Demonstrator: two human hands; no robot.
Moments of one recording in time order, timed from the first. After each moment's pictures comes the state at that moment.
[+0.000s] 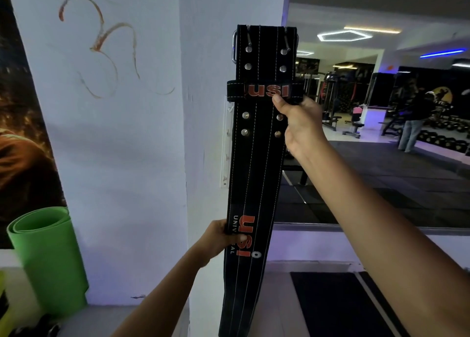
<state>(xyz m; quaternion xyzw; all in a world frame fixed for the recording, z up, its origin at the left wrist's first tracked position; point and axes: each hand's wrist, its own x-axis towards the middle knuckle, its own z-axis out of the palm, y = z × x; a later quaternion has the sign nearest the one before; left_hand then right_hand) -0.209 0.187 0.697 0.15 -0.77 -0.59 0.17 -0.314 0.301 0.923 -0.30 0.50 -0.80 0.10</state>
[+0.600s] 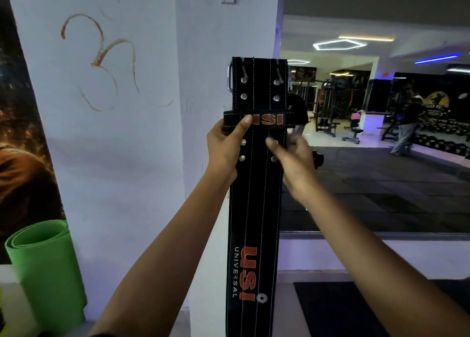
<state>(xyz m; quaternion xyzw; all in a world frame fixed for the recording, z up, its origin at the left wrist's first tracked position) -0.241 0.216 0.887 0.05 -0.55 -0.66 0.51 -0.329 0.304 0.864 -0.33 0.55 -0.76 0.09</state>
